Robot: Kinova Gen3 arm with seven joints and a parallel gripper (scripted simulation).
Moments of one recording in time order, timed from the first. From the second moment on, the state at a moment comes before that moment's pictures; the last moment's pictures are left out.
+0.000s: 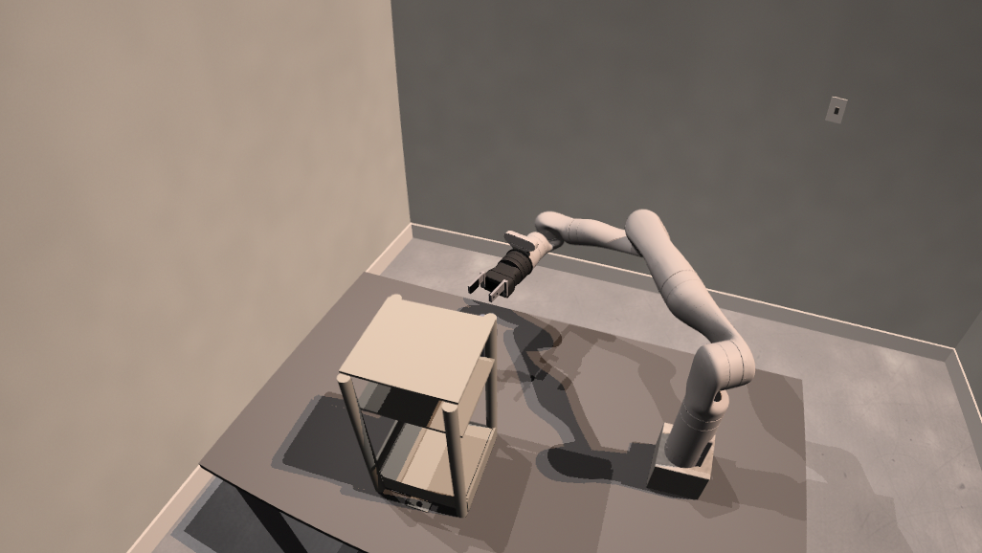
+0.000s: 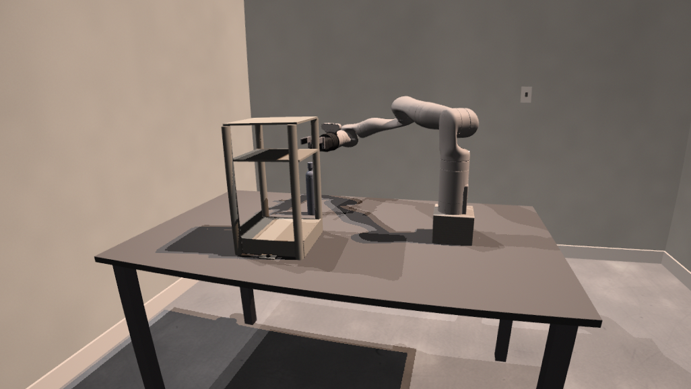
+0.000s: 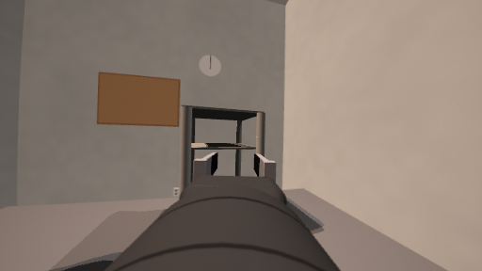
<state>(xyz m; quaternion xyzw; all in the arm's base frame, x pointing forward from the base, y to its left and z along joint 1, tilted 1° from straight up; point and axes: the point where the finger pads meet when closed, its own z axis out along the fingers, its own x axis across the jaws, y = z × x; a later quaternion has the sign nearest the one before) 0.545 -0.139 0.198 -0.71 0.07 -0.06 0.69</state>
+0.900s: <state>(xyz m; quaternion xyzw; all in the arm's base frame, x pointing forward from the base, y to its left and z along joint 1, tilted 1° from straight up) 0.547 -0.136 0.189 -0.71 0.06 -0.06 0.70</state>
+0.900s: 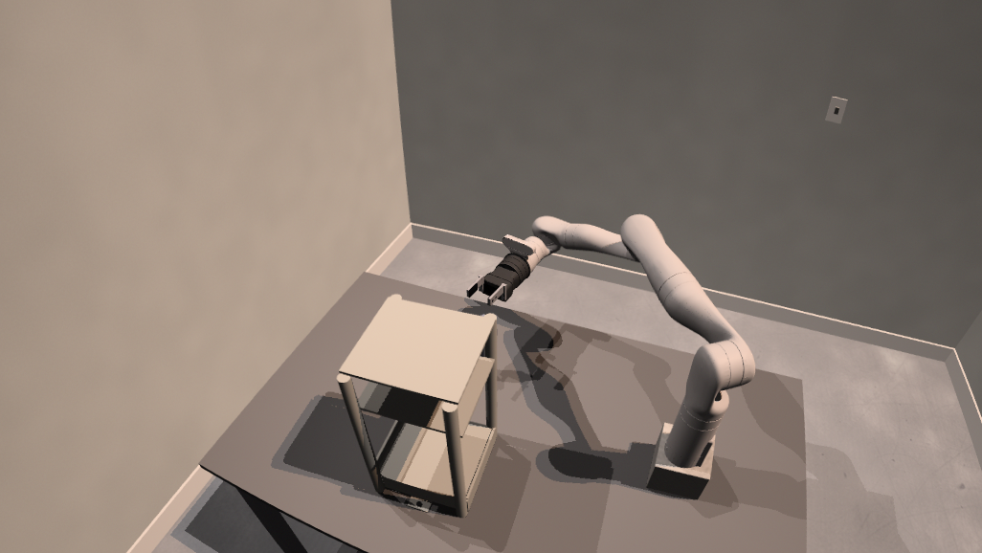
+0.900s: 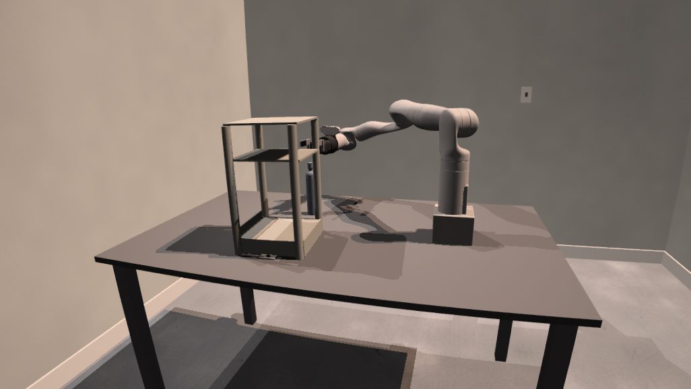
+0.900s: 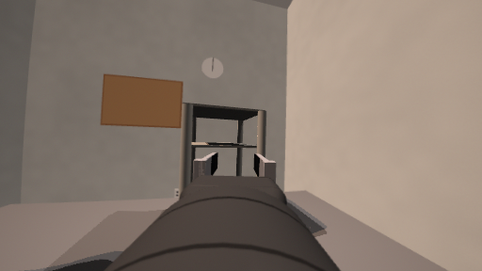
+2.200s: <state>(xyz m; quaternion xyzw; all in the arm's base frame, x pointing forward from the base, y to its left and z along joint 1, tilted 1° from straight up) 0.545 -0.140 0.088 -0.71 0.06 -0.06 0.70</state>
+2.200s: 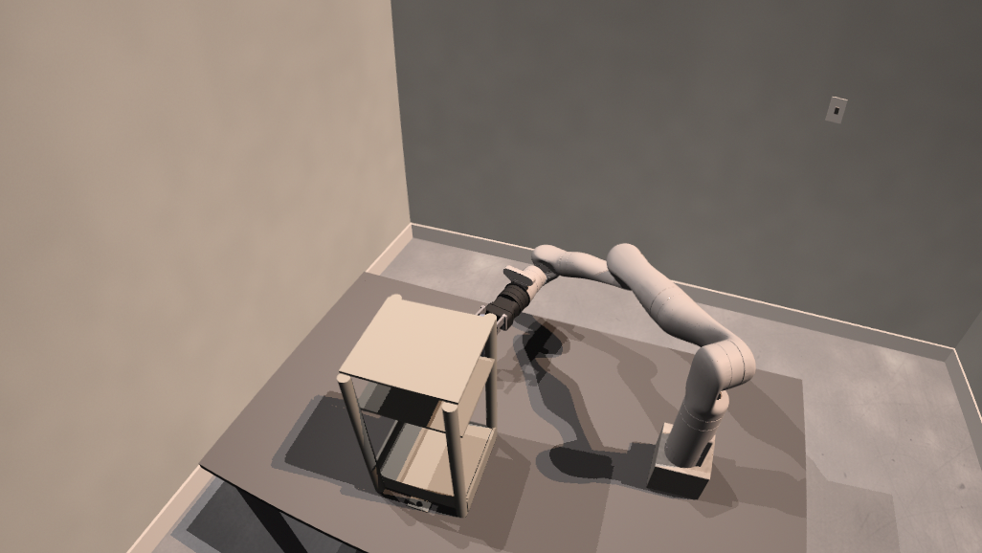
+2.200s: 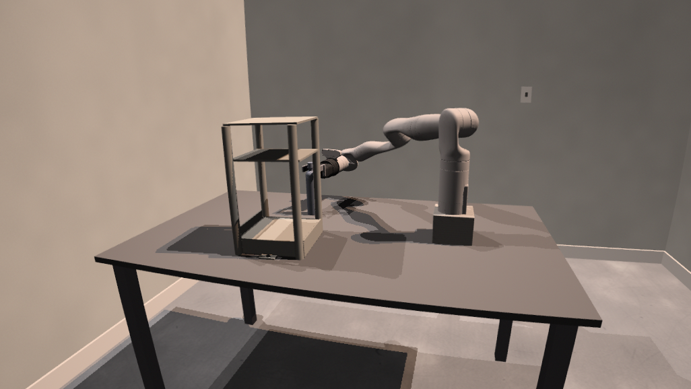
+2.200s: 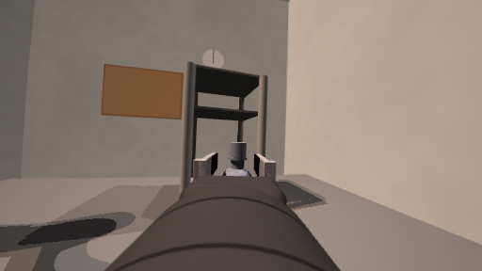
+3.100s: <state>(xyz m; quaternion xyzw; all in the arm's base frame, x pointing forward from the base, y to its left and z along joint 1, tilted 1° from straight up) 0.545 -0.140 0.029 -0.71 0.06 -0.06 0.70</state>
